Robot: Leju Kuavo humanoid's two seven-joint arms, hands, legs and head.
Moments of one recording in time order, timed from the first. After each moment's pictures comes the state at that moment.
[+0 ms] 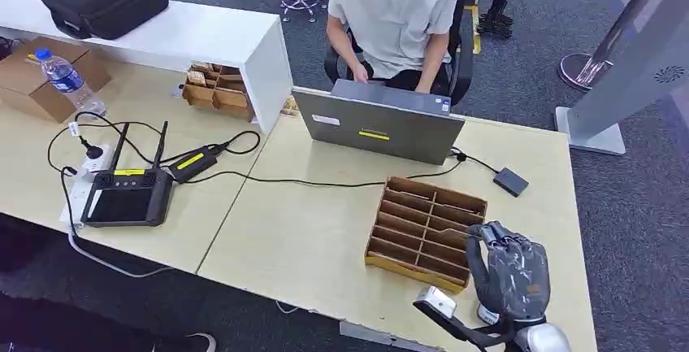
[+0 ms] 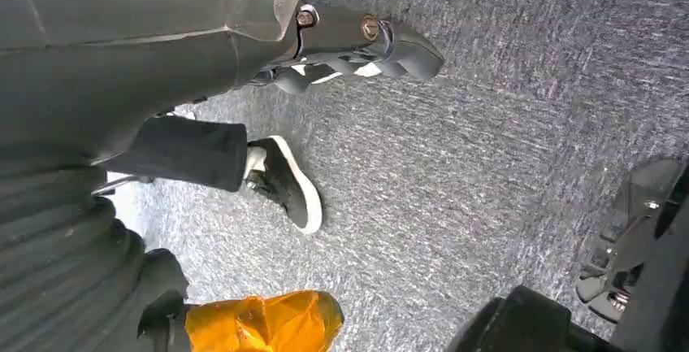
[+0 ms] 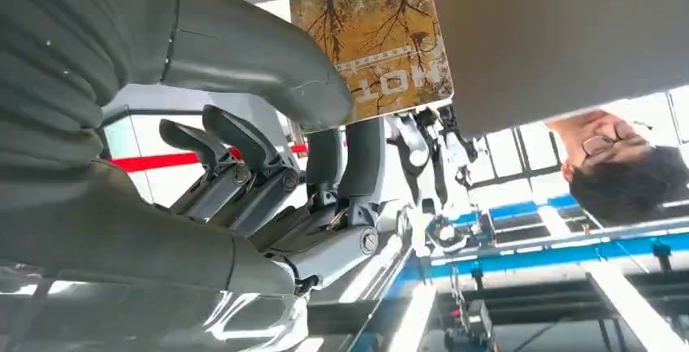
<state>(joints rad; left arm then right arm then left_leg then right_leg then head) -0.07 -0.10 0.30 -0.19 -1.38 -0.09 -0.06 0.00 0.00 0.31 -1.59 1.28 -0.46 -0.25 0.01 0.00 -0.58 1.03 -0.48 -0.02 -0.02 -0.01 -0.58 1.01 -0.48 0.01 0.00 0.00</state>
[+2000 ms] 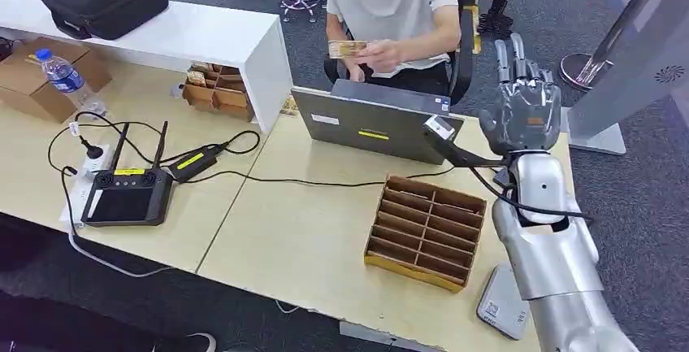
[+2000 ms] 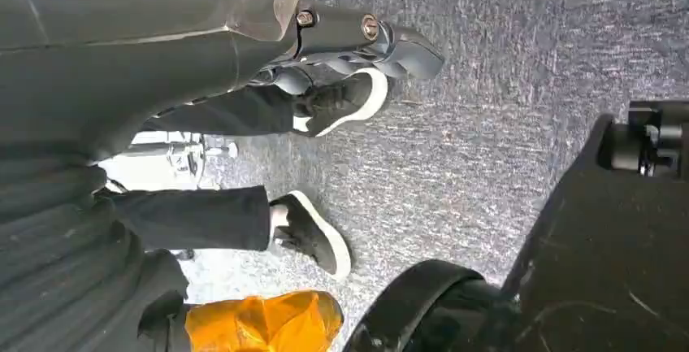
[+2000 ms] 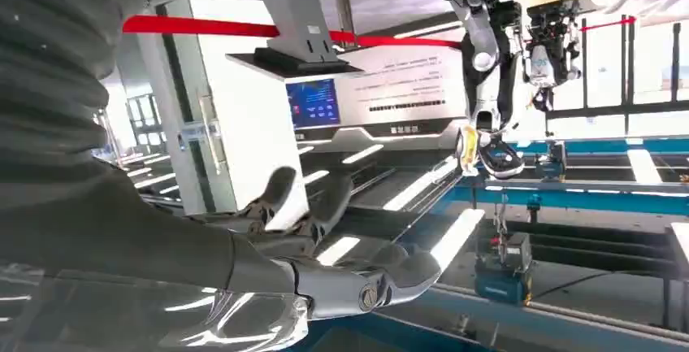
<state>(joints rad) -0.15 -0.19 0.20 -0.19 -1.53 -0.21 0.02 -0.74 0.13 0.29 -1.01 1.55 -0.36 0.00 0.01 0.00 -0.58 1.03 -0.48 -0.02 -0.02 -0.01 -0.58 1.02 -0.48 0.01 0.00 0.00</state>
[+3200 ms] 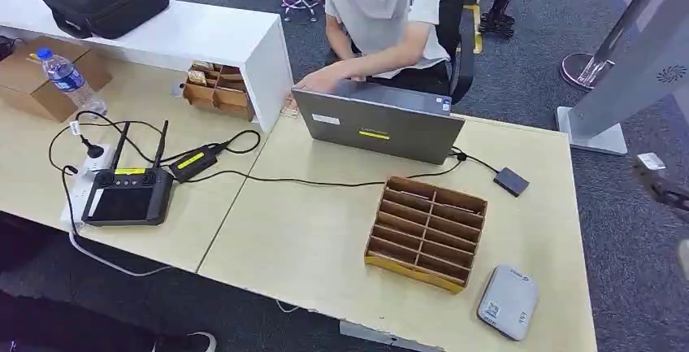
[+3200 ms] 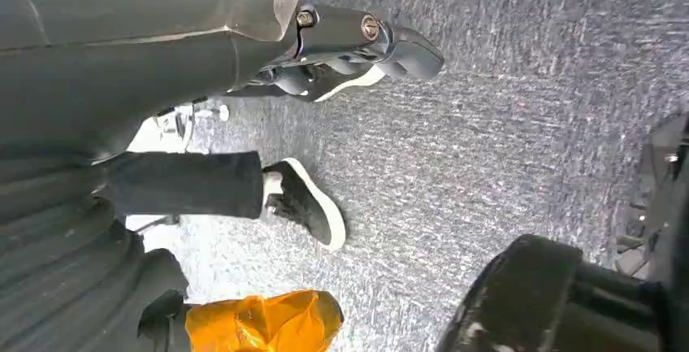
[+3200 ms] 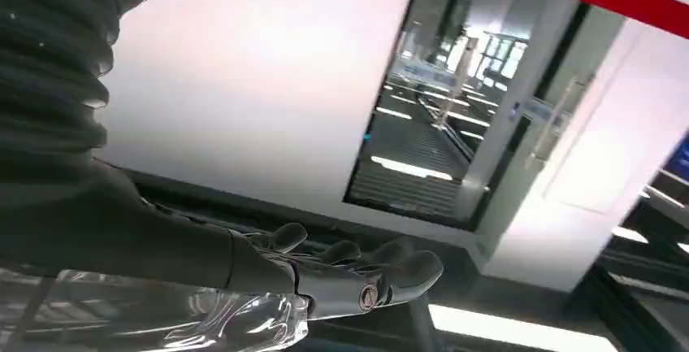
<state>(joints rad) -0.09 -0.10 0.25 -0.19 -1.48 -0.18 -0.06 -0.81 -0.47 0.37 -0.67 1.56 -0.18 0.45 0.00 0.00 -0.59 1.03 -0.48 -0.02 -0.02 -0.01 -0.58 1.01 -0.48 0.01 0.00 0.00</state>
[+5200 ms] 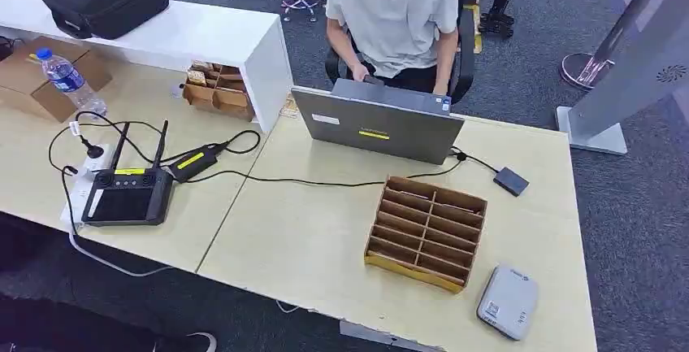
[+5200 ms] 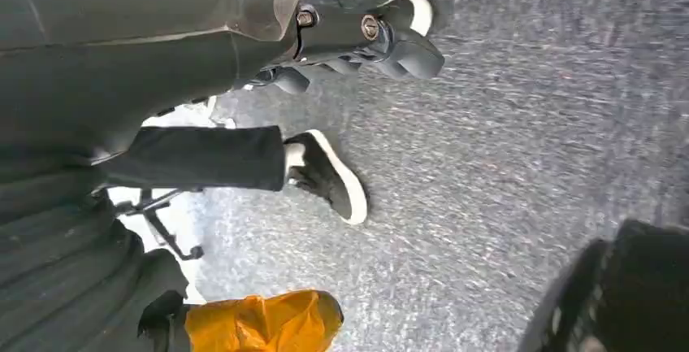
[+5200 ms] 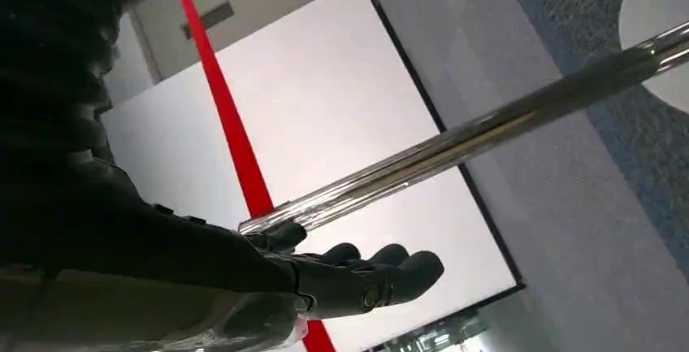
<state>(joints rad) -0.07 -0.10 0.32 -0.19 -1.51 -0.18 0.00 -0.13 -0.29 -0.09 -0.30 1.56 -0.19 0.47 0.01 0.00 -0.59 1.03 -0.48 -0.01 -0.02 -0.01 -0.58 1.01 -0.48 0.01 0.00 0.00</state>
